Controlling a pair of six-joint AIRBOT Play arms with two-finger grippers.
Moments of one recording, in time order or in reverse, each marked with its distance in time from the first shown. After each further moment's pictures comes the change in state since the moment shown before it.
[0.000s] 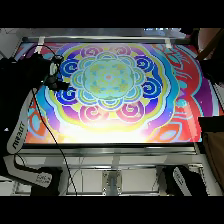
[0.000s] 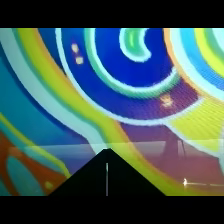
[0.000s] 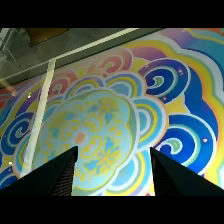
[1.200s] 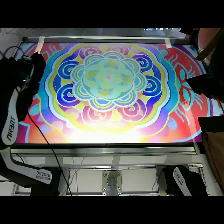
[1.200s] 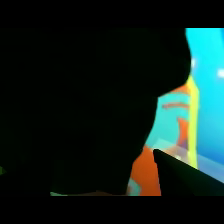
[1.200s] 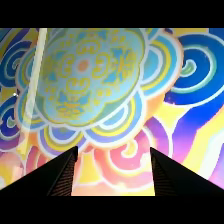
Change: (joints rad) left arm 0.285 -0.038 0.003 0.369 0.051 -0.152; right arm 0.000 0.000 0.000 -0.015 0.290 -0.001
